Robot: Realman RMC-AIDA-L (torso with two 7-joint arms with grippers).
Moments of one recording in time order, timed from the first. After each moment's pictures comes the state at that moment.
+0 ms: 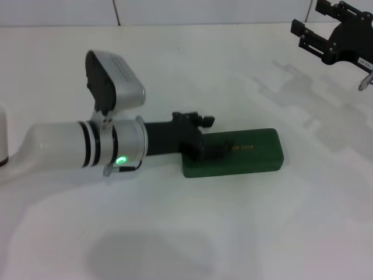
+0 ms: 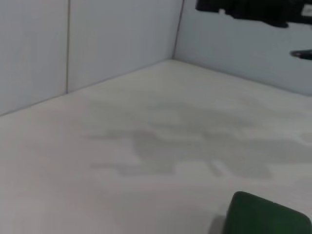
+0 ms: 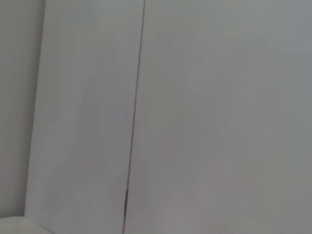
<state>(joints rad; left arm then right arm) -0.68 -2.10 1.56 0.35 1.25 0.94 -1.21 0.53 2.02 -1.08 -0.48 -1.06 -1.15 0.79</state>
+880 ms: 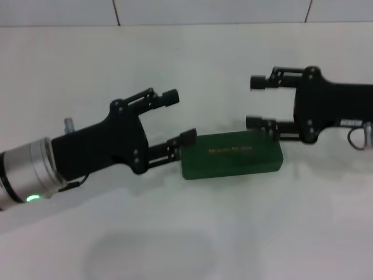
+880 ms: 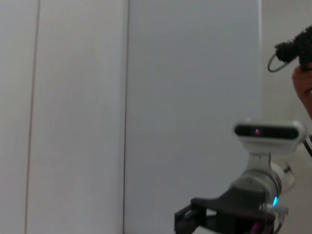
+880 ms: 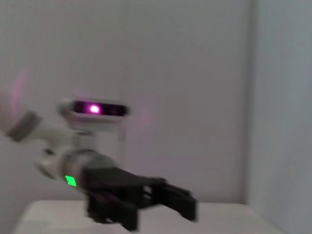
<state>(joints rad) -0.36 -2.00 1.48 0.48 0.98 1.57 -0.84 0.59 1.92 -1.24 -0.52 -1.35 -1.58 0.97</state>
